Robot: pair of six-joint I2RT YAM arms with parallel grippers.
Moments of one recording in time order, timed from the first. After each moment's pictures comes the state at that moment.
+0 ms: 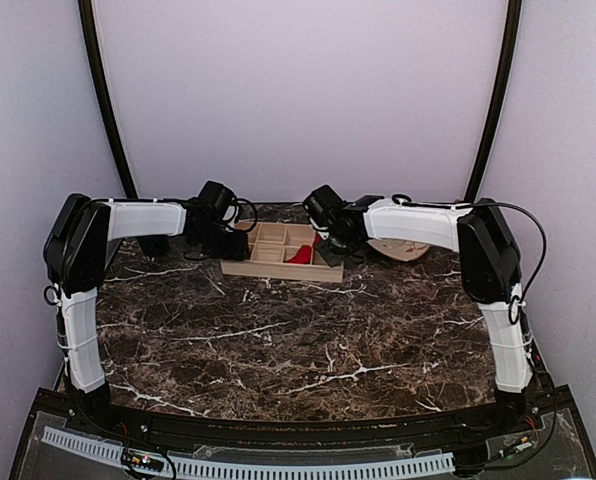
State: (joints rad) left arm -0.45 2.03 1.48 -0.43 0.03 -0.26; right arm 0.77 2.21 1.83 -0.67 0.47 -0.02
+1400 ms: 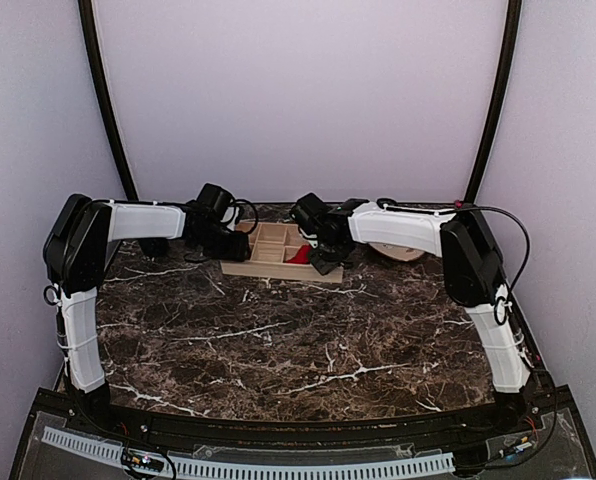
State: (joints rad) left arm -0.45 2.03 1.45 -0.36 0.08 -0.26; right arm 0.81 2.31 1.95 -0.79 0.47 0.02
